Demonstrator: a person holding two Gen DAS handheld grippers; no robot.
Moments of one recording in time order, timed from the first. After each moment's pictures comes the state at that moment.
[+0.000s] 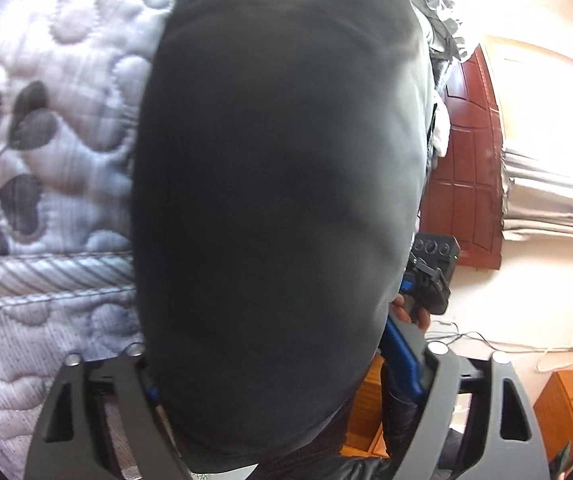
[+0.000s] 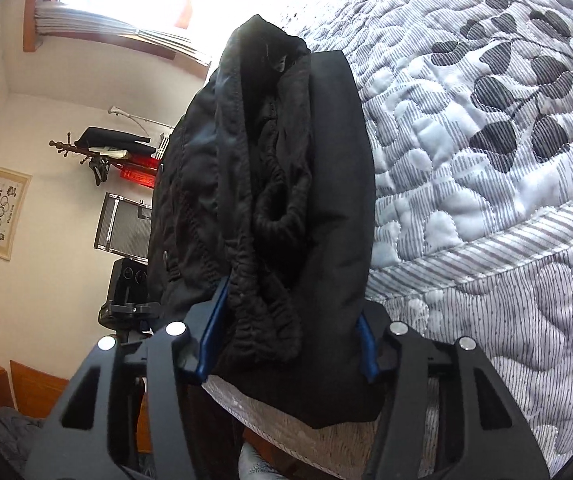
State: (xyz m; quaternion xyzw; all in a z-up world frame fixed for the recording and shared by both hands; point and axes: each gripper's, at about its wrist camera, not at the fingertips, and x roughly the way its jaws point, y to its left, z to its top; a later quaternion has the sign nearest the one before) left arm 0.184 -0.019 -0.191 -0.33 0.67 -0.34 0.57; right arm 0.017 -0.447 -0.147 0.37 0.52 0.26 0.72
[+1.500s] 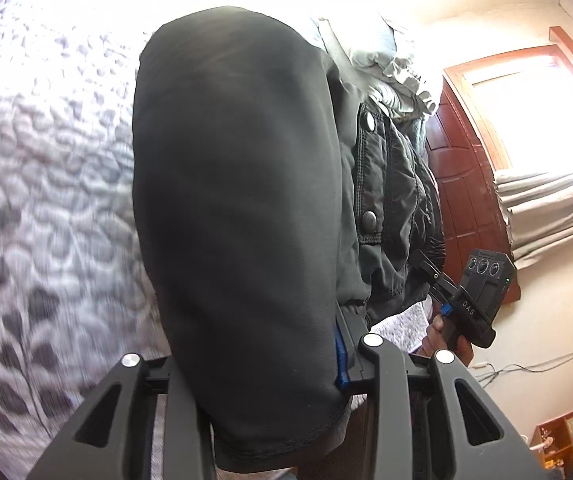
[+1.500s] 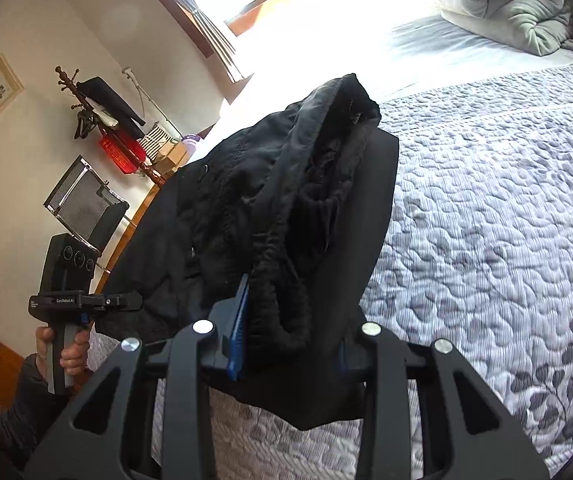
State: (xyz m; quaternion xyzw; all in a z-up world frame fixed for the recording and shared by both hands) left arm 0.266 0.027 -0.094 -0.29 0.54 -0.32 0.73; right arm 0.165 -0.324 -0.027 0.17 0.44 0.25 0.85
